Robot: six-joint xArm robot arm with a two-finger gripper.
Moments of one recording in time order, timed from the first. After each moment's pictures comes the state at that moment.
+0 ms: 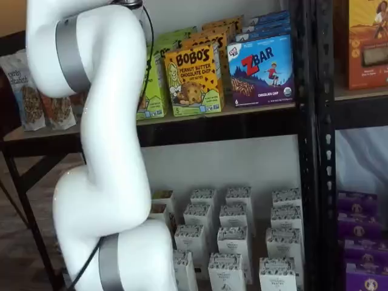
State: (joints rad) arm 0.29 -0.05 -1.64 0.21 1.50 -1.25
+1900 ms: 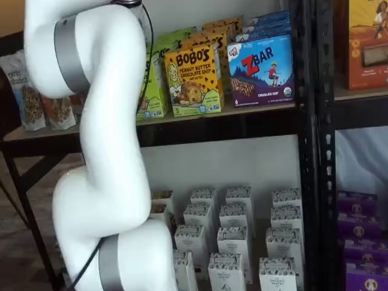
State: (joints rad) arm 0.29 -0.06 -1.64 0.22 1.50 -1.25
